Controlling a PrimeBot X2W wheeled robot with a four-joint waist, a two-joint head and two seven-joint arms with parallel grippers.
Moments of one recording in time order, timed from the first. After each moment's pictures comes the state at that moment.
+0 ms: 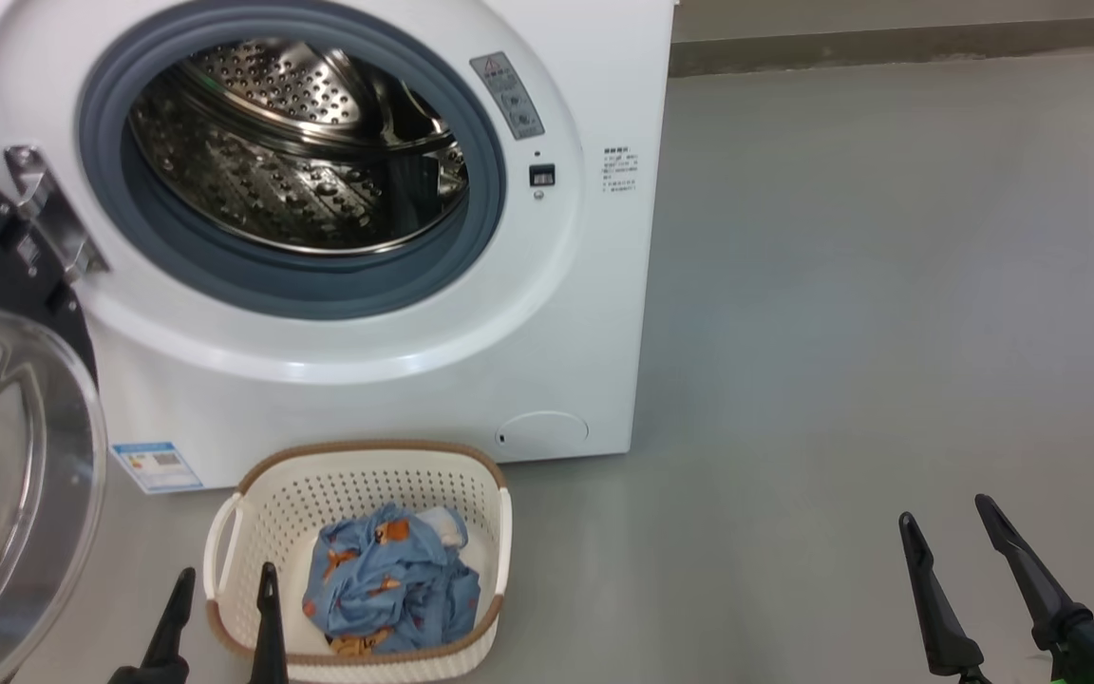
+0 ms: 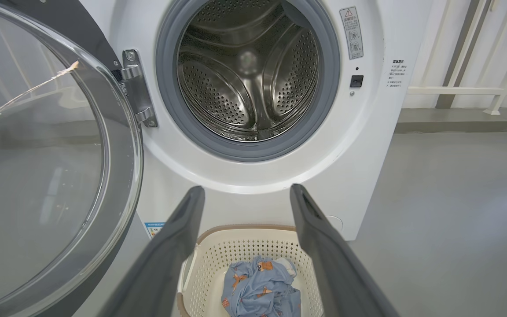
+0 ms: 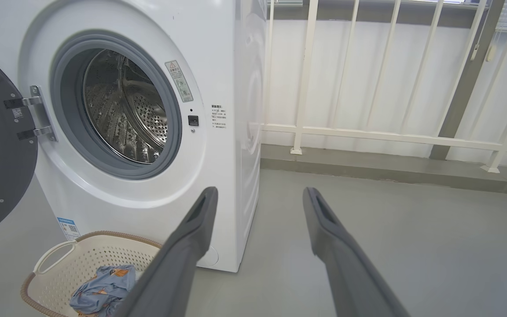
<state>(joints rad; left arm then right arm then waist) 0.10 0.10 -0.13 0.07 -0.19 0.09 -0.19 0.15 -0.13 -0.05 -0.08 0.13 0.13 -0.26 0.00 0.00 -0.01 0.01</state>
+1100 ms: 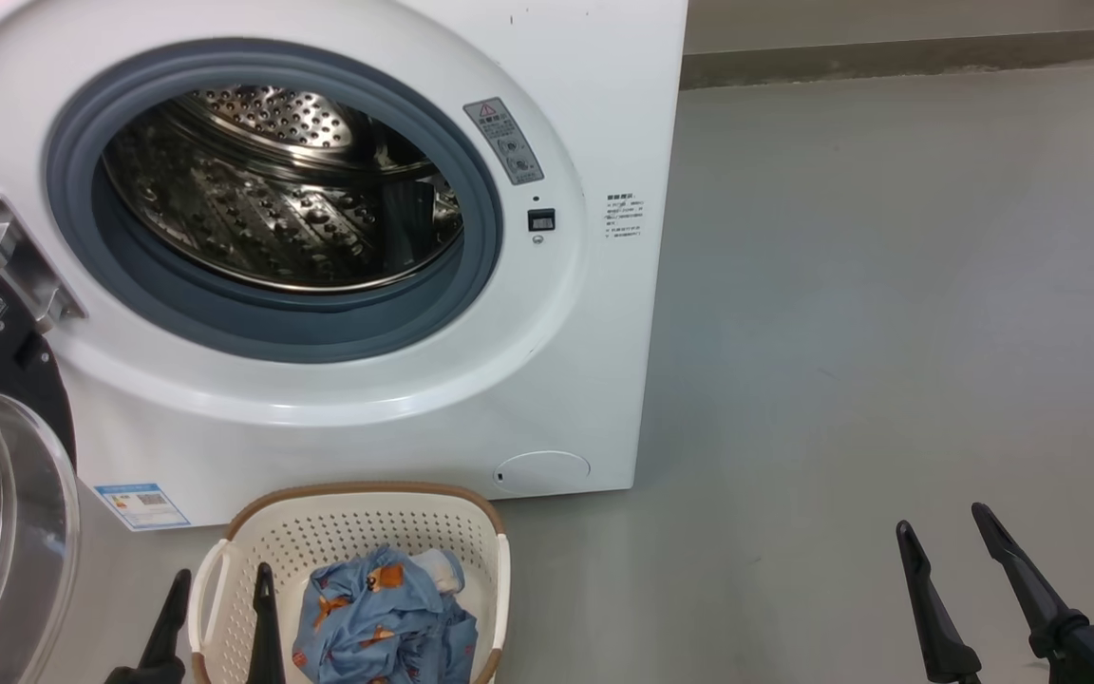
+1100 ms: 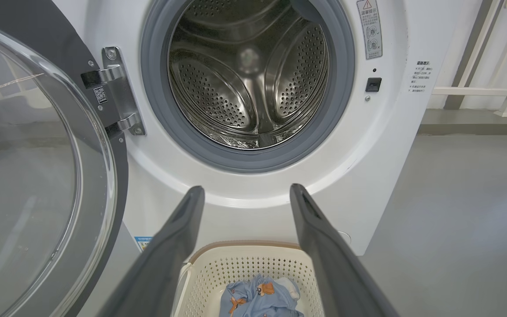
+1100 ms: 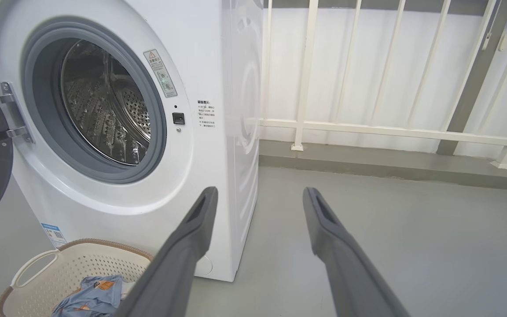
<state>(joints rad) 0.10 0.12 -0.15 0.07 -0.22 0.11 -0.19 0.16 -0.14 -0.05 -0.07 0.13 0.13 -0.26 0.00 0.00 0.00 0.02</state>
